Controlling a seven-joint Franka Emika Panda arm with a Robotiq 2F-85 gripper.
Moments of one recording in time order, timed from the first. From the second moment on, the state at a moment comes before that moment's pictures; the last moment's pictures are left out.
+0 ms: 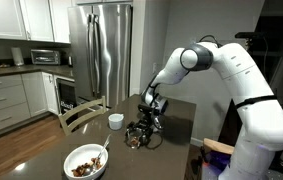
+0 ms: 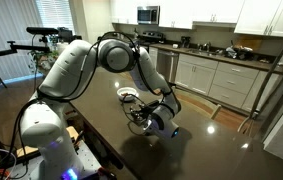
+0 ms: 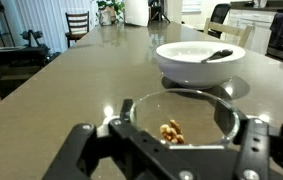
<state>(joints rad) -0.24 0.68 -0.19 -2.07 1.27 1.40 0.40</state>
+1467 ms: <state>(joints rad) -0.22 0.62 -0.19 -2.05 1.27 1.37 0.40</state>
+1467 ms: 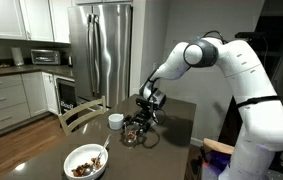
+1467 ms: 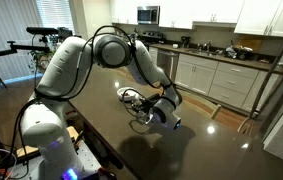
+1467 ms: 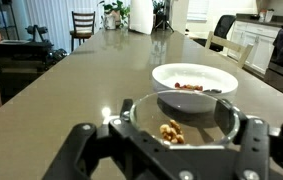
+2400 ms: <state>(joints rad) -0.09 0.51 -0.19 -2.00 1.24 1.42 0.41</state>
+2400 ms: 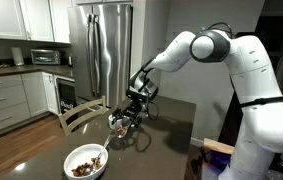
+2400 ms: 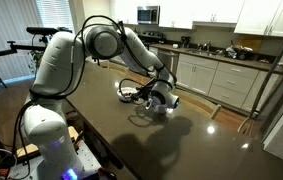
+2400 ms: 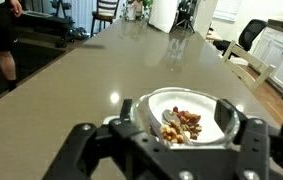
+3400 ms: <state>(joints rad) -0.06 0.49 -0.17 -1.99 1.19 1.50 0.42</state>
